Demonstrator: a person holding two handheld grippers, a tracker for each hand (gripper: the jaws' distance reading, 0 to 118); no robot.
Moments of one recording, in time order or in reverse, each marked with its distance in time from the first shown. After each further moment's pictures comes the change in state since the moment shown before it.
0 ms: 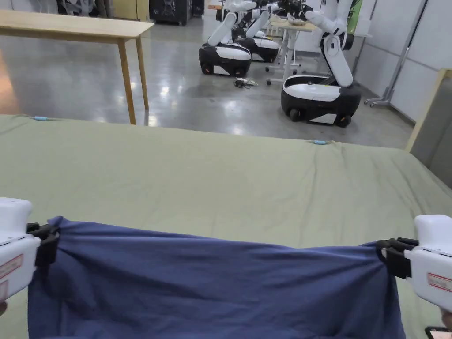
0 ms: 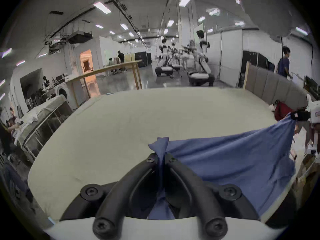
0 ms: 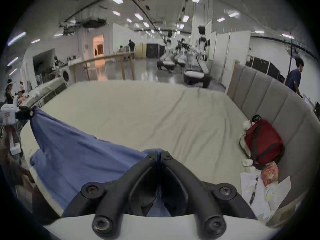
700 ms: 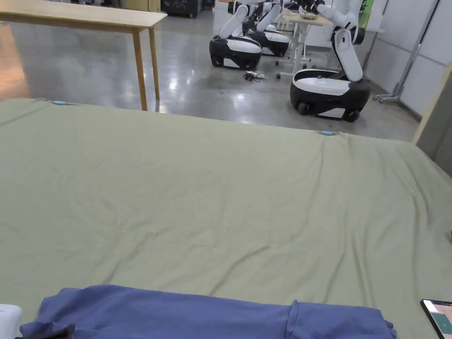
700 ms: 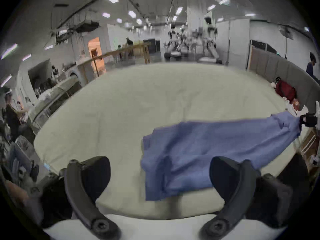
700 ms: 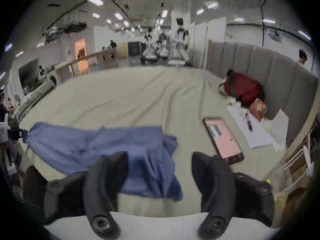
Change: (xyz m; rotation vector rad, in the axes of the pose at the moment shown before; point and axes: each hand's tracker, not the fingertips) left arm 0.033 -0.143 0.084 -0.057 0.096 -0.004; right arm -0.055 -0.169 0.085 0.026 -0.145 -0.139
